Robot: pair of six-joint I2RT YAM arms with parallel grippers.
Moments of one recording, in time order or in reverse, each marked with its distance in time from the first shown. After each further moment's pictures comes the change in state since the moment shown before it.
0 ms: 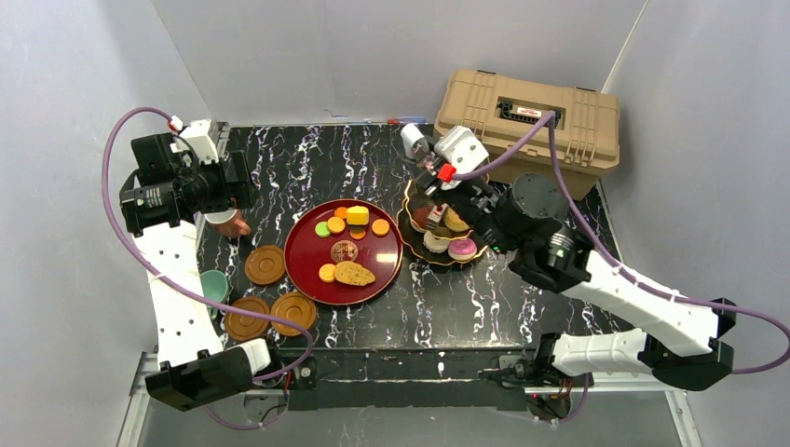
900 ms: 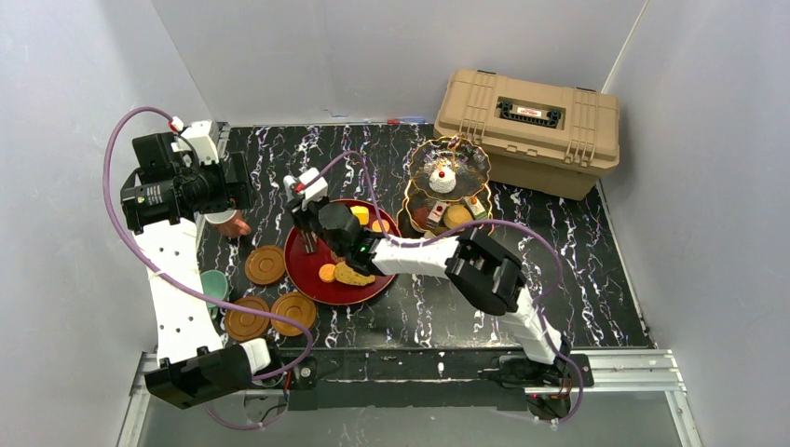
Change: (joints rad) left arm 0.000 0.011 0.000 -0.007 -0.031 0.016; right arm -0.013 1.082 0.254 0.593 0.047 0.470
